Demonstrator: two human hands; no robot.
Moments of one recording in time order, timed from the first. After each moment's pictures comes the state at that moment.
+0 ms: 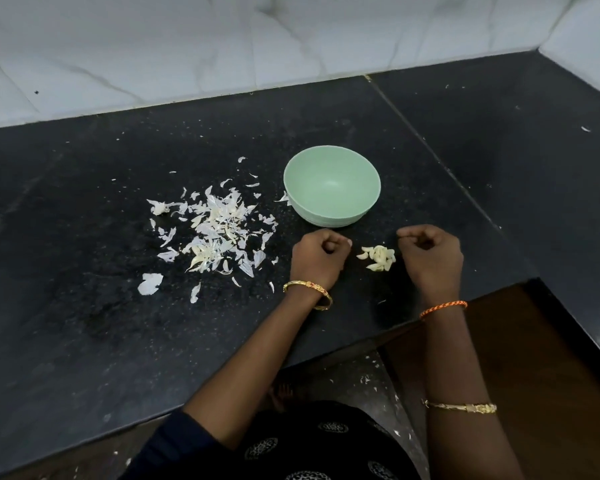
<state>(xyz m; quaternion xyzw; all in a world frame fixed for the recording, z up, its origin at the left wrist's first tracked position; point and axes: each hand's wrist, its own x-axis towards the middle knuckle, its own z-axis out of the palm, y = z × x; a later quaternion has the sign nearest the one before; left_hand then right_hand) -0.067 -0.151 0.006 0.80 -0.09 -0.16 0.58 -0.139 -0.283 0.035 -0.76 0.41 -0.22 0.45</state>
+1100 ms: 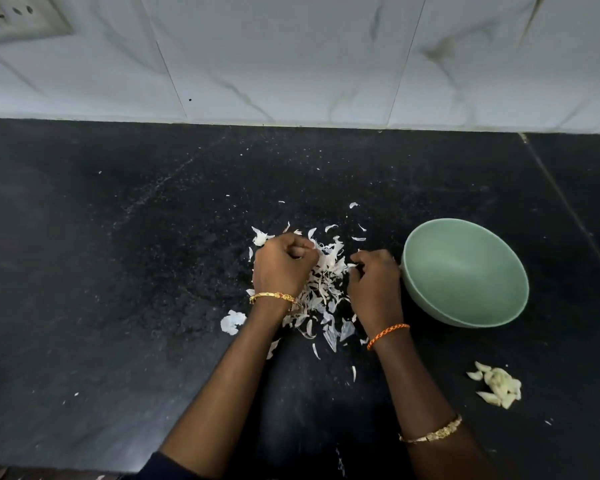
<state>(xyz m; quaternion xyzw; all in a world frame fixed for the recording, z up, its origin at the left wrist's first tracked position) 0.052 -0.017 0.012 0.86 0.10 0.01 0.50 0.027 -0.150 0.000 -0.92 0.12 -0.07 0.36</state>
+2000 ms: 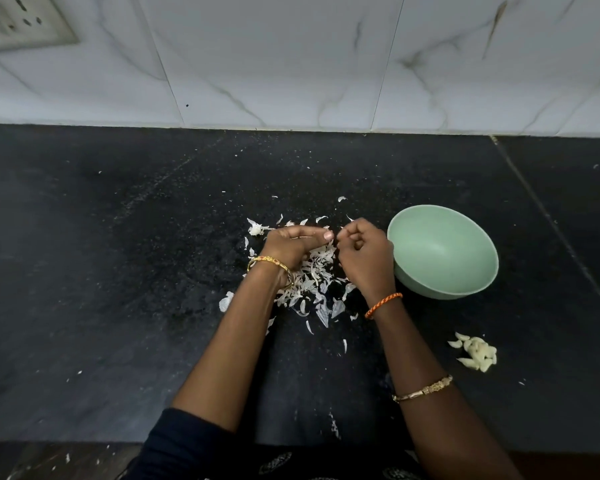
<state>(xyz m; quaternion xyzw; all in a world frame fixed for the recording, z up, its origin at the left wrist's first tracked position) 0.046 -0.027 0.037 0.68 0.12 -0.18 0.70 0.022 -0.151 0.022 -0.85 0.10 -0.15 0.50</state>
